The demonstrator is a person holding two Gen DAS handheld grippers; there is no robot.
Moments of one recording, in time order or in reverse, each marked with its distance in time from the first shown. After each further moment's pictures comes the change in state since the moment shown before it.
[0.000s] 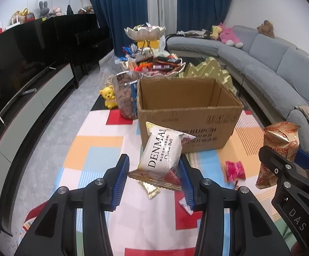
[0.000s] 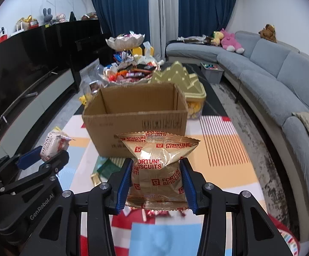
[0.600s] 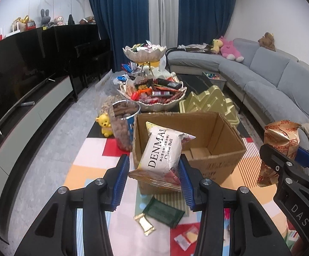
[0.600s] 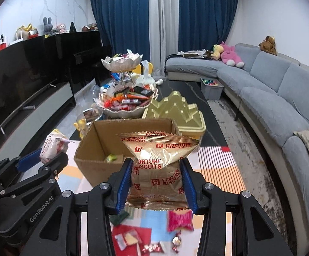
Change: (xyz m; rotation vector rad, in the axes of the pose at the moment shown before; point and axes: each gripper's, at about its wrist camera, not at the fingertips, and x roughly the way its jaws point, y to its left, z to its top) left arm 0.023 -0.002 0.070 -0.021 -0.078 -0.002; right arm 0.021 -0.007 0.071 -0.015 -0.086 -0.004
